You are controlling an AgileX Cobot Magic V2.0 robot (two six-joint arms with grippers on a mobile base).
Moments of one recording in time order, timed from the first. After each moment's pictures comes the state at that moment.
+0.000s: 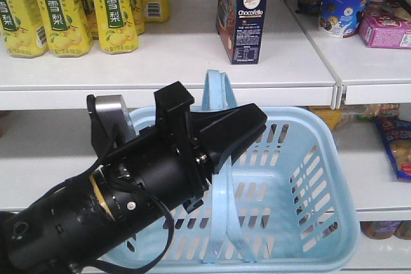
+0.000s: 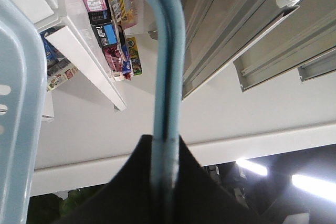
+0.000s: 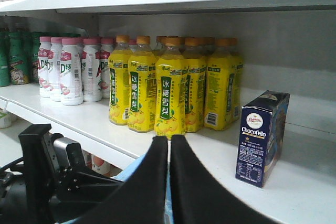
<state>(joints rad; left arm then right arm) -0.98 1.28 -0.74 -0.07 -0.57 -1.46 -0.11 0.53 -0.83 -1.79 -0.82 2.01</state>
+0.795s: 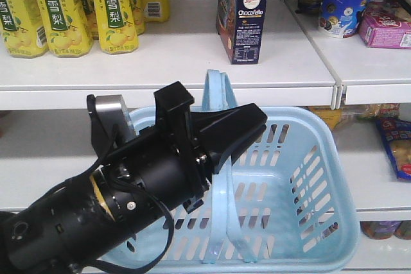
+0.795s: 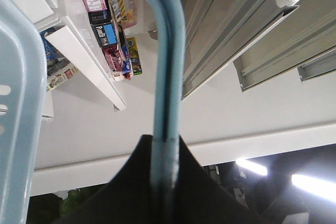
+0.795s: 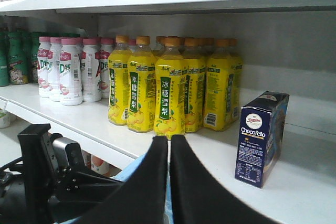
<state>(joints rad) -0.98 1.28 -0.74 -0.07 -0.57 -1.46 -0.11 0.53 -0.83 -1.79 -0.82 2.01</state>
